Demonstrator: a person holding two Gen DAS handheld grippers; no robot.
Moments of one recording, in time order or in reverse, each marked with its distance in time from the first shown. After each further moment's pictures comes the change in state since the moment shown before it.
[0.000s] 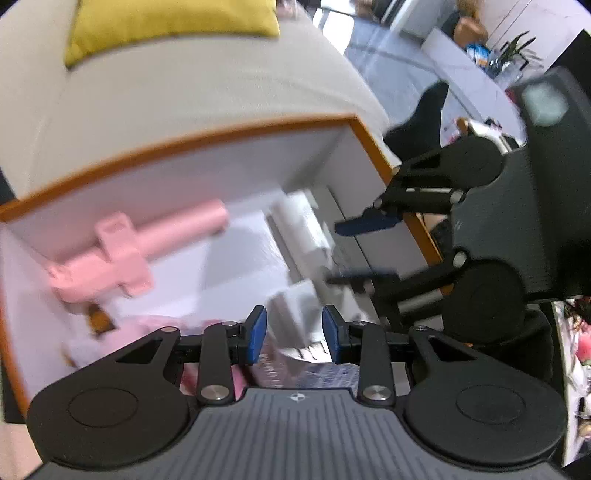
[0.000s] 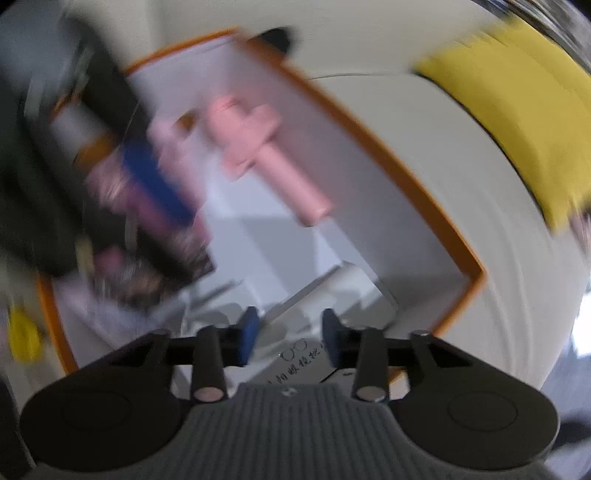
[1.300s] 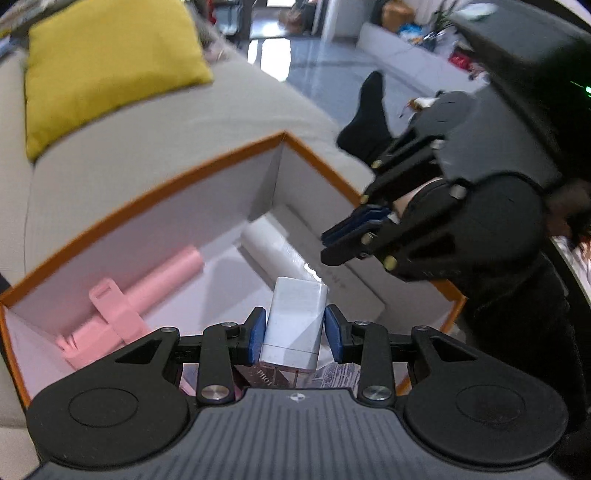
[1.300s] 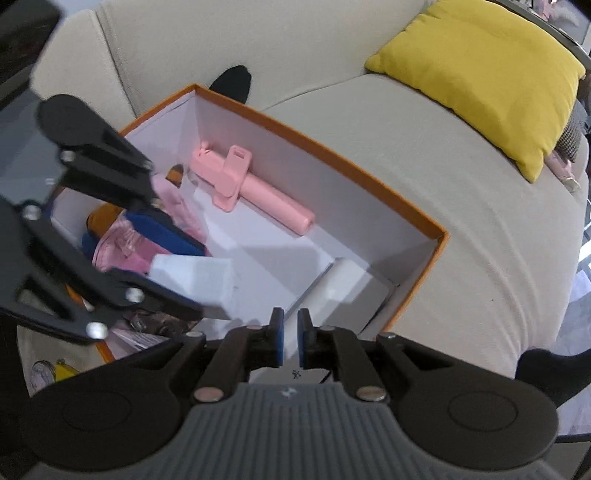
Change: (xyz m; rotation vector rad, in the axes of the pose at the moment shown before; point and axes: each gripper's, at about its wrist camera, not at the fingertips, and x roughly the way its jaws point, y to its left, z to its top) left arm -0.009 -0.041 0.010 0.272 -0.061 0.010; right arm -0.033 -0.012 -0.012 0.328 -0.088 0.023
